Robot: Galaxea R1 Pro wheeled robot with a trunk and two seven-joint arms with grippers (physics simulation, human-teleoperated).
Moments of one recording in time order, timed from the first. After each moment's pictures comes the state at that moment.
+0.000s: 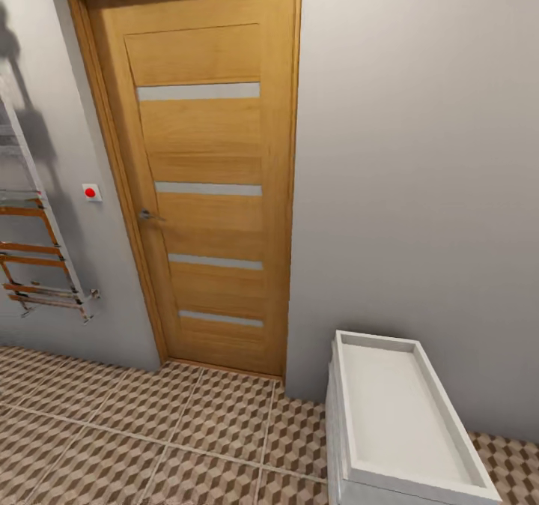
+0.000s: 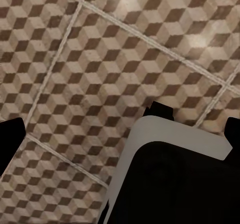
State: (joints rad) left arm -0.21 0.05 -0.04 -0.02 0.33 -0.06 0.20; right arm -0.09 -0.03 -0.18 0.03 0.21 -0.22 -0.09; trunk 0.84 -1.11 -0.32
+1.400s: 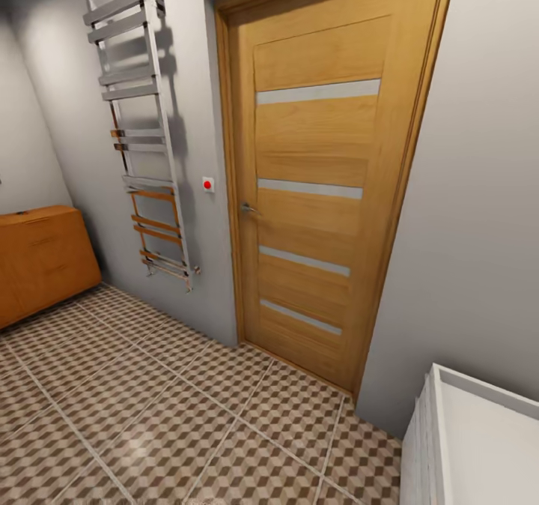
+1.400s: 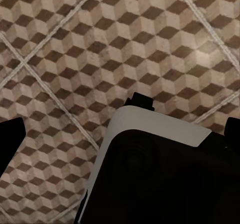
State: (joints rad) left arm -0.21 0.00 -0.03 -0.01 0.34 -0.06 0.20; right arm -0.09 -0.03 -0.18 0.03 0.21 -0.22 -0.10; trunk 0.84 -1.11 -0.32
